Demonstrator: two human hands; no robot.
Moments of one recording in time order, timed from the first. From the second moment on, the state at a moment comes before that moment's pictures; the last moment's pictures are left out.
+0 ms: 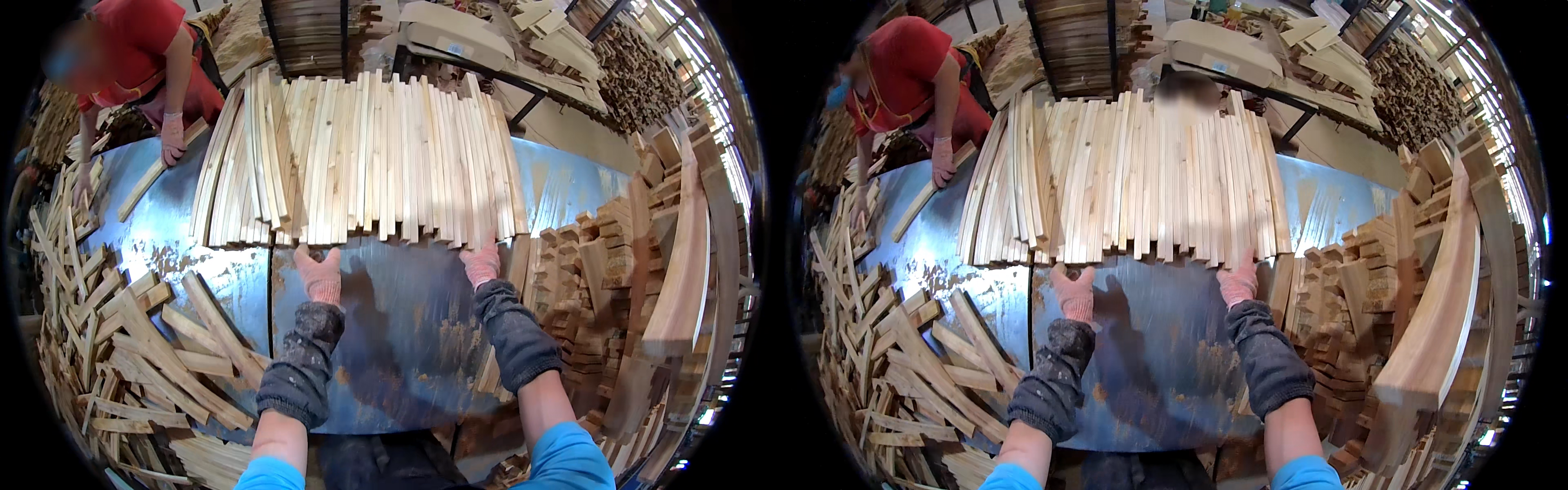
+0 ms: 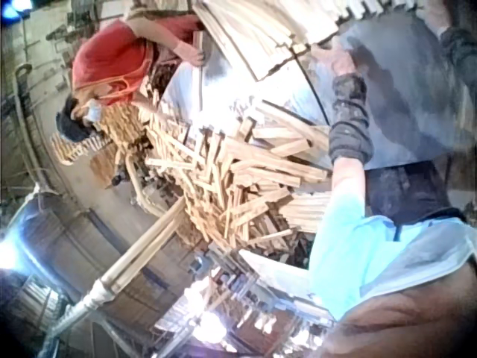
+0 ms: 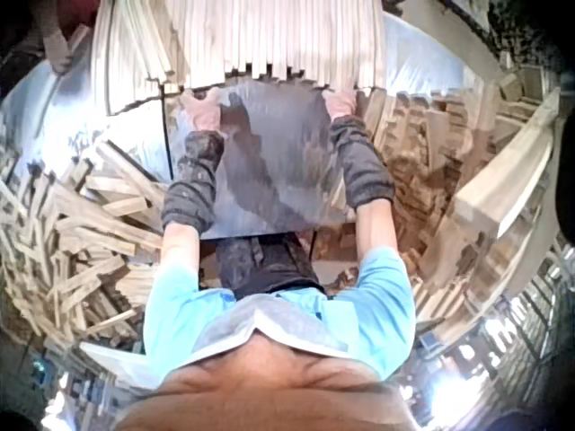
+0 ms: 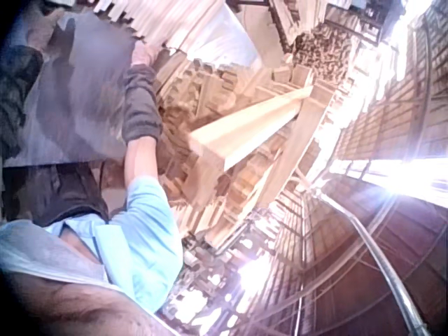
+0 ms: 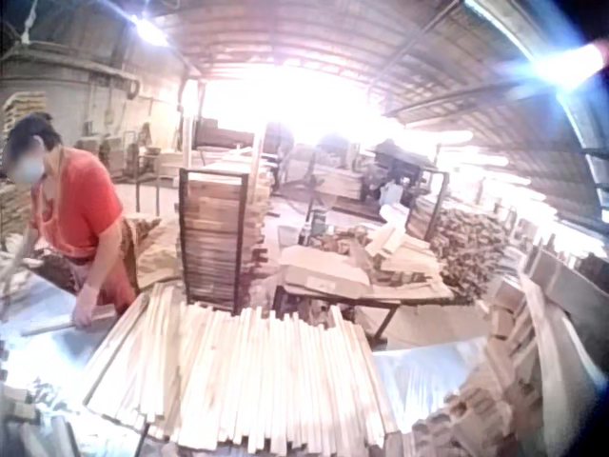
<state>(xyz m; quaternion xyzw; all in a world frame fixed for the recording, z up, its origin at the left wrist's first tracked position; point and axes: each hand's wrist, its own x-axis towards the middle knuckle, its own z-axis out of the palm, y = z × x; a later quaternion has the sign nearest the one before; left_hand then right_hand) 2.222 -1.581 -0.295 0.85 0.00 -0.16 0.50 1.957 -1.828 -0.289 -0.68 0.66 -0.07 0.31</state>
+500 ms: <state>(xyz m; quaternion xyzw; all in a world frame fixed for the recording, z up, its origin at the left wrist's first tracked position) 2.216 -1.598 -0.288 0.90 -0.19 -0.17 0.36 1.914 -1.891 -0.350 -0.76 0.61 -0.07 0.23</state>
